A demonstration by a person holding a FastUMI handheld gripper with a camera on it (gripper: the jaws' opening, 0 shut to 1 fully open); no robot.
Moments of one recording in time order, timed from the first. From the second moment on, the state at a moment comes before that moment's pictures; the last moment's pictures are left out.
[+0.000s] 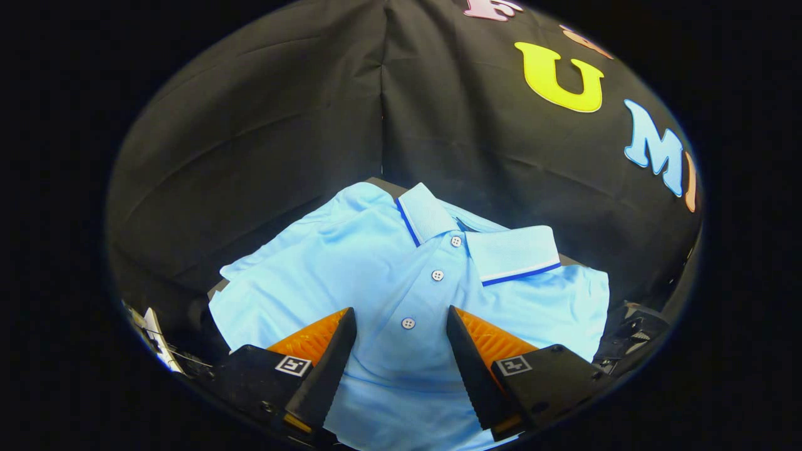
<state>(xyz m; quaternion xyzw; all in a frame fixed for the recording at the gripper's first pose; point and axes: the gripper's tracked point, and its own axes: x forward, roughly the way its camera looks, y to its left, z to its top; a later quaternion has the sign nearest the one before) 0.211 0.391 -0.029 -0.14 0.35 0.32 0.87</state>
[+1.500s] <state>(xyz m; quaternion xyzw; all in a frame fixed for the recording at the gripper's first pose) 0.200 0.327 0.091 0.02 0.20 0.38 0.91</state>
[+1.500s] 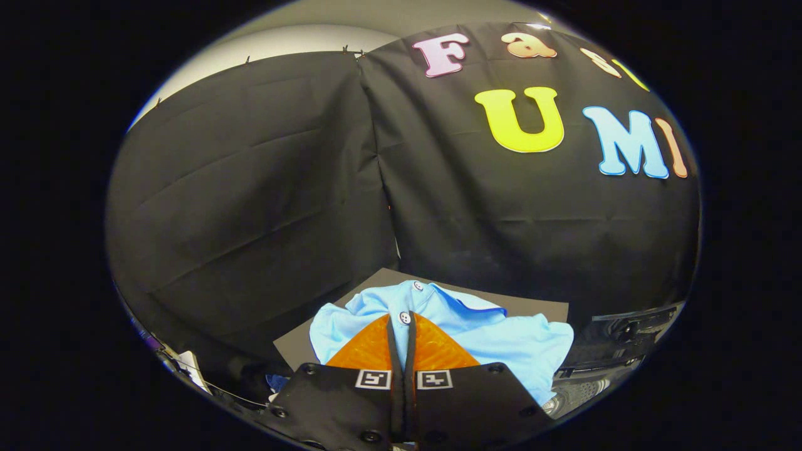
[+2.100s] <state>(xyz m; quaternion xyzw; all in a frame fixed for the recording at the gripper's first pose) 0.211 0.231 0.112 0.04 0.17 0.35 0.92</state>
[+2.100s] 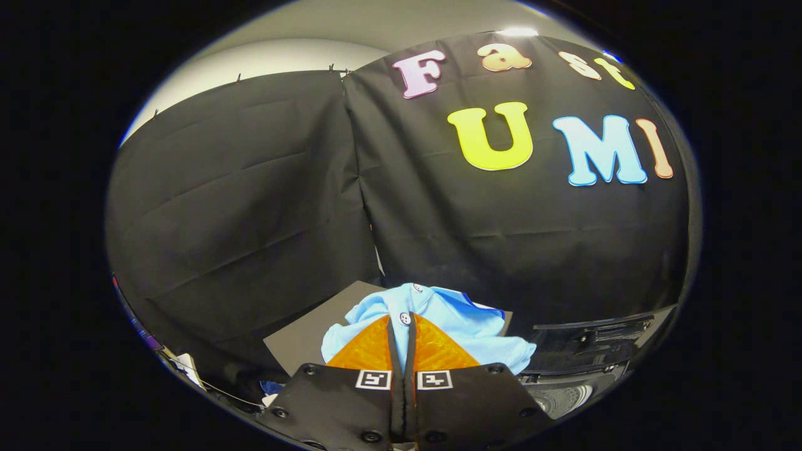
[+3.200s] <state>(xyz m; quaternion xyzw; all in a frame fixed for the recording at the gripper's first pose) 0.231 0.018 0.072 0.06 0.17 0.23 0.96</state>
